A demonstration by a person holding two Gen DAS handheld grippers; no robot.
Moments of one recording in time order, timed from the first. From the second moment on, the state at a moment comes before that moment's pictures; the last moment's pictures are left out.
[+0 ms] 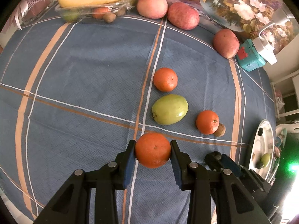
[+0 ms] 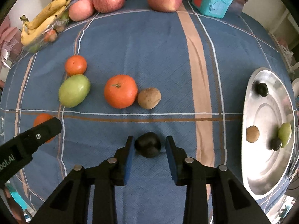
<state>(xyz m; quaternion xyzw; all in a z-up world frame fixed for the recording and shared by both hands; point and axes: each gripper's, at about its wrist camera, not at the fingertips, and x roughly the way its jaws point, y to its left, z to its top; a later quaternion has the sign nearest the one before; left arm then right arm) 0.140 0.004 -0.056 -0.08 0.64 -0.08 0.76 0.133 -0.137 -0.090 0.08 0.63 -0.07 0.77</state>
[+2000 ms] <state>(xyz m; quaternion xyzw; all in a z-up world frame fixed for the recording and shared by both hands) 0.095 -0.208 -0.032 0.01 0.55 -0.31 0.77 0.032 -0.381 -0.029 0.28 0.50 -0.29 0.77</state>
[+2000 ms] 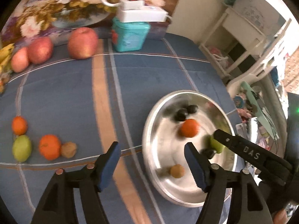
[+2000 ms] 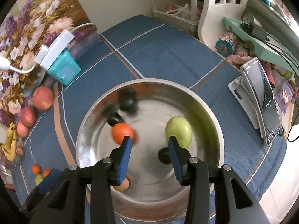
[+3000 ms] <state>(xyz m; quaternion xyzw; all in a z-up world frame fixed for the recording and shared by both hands) 0.142 0.040 -0.007 -0.04 0.54 0.00 0.84 0.100 -0.202 -0.022 0.14 0.55 -0.14 0.81</state>
